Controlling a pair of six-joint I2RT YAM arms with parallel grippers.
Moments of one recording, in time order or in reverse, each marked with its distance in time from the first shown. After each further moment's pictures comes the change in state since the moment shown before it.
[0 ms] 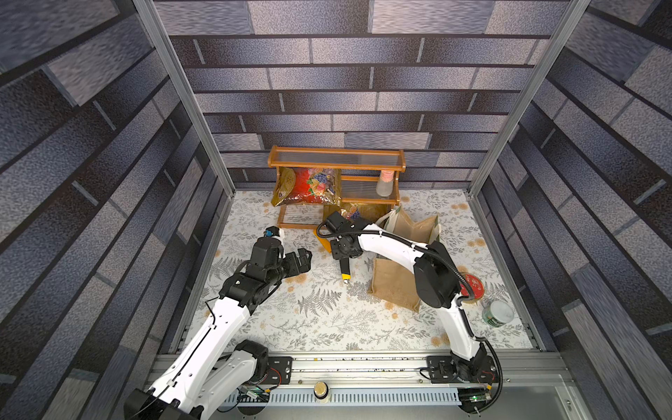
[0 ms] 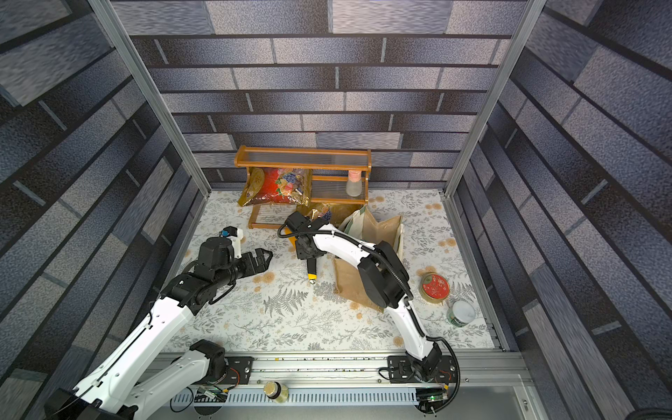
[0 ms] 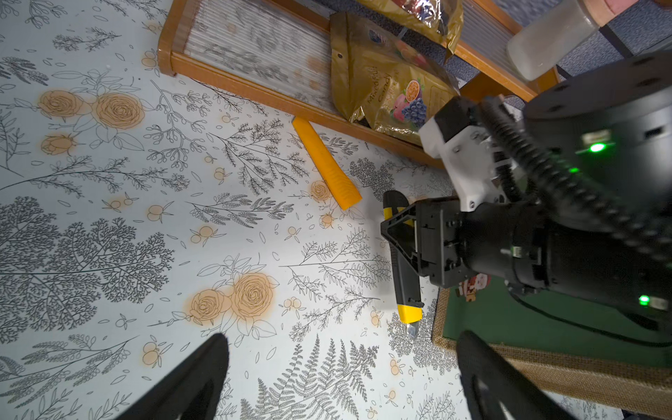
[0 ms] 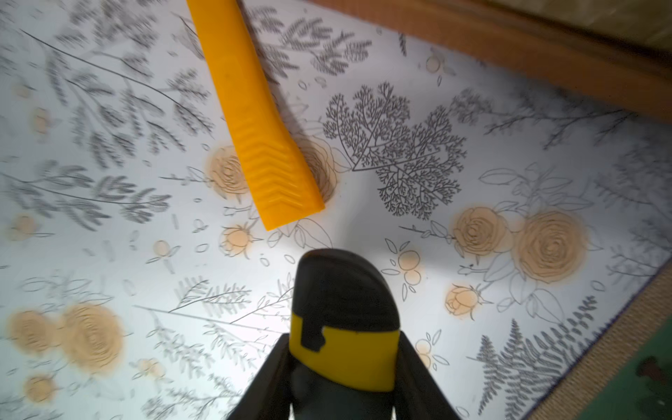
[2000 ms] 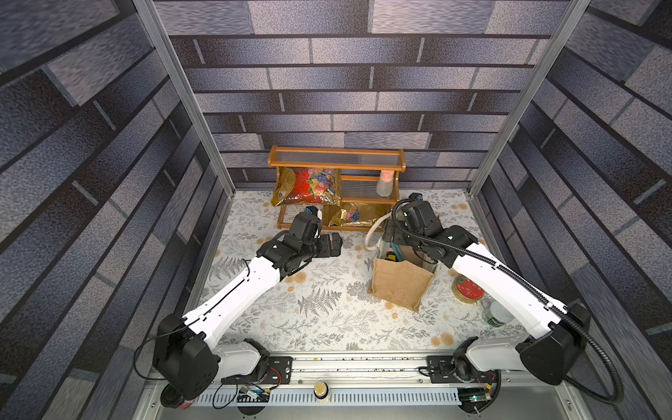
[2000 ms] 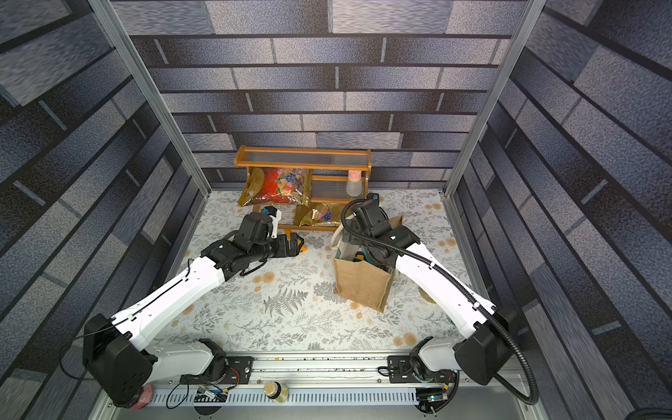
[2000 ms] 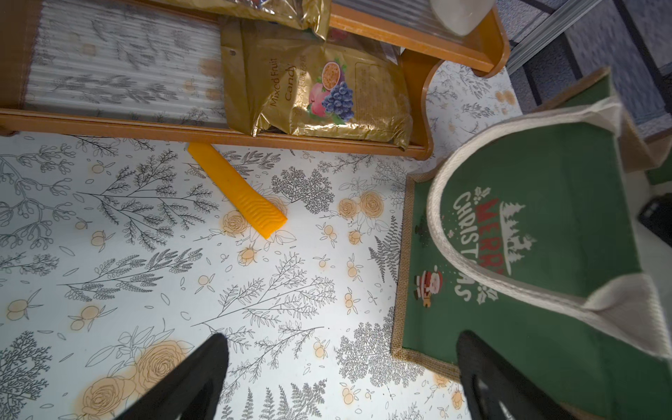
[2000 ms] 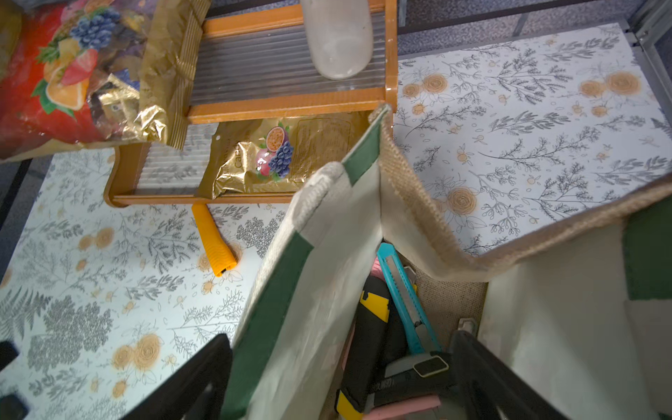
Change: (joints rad) left arm -0.220 0.429 0.348 -0.001 -0.084 0.030; right arm -0.219 -0.846 -0.590 0.157 0.147 -0.009
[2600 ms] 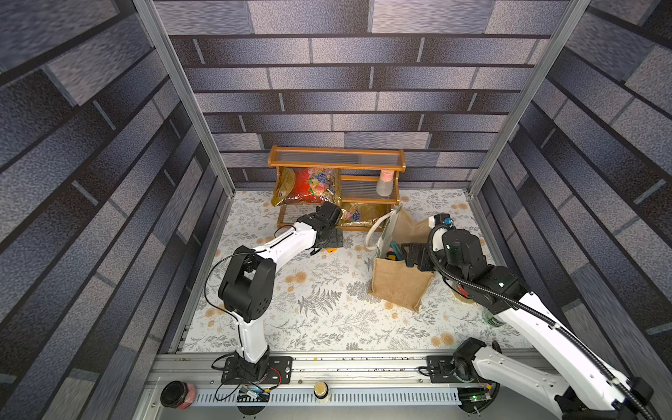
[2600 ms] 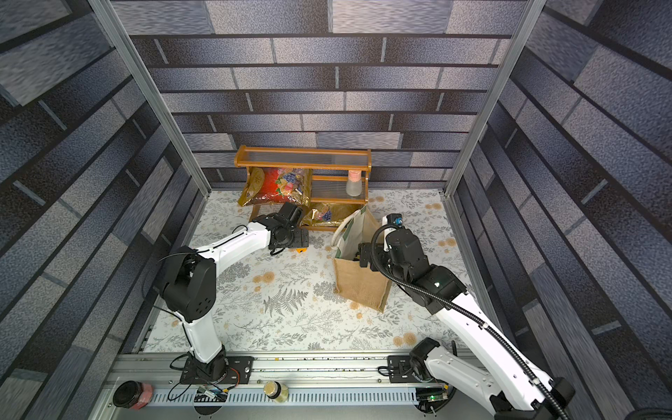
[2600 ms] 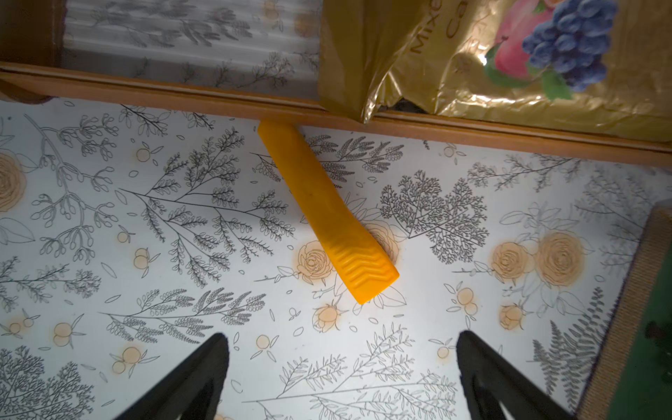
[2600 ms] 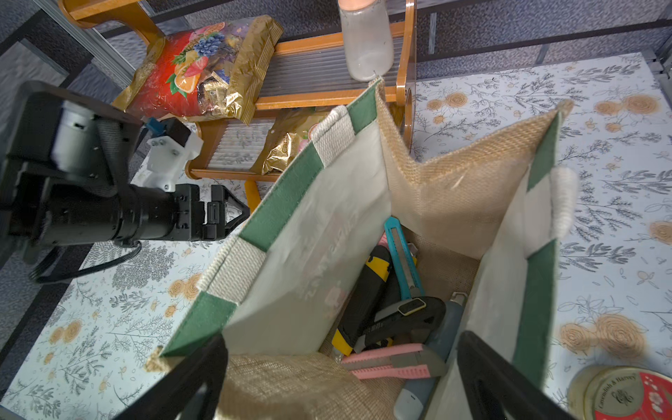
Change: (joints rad) left arm 0.046 0.566 0.319 -0.143 -0.200 -0.001; right arm 0.000 -0.452 -0.290 0.021 -0.090 -0.093
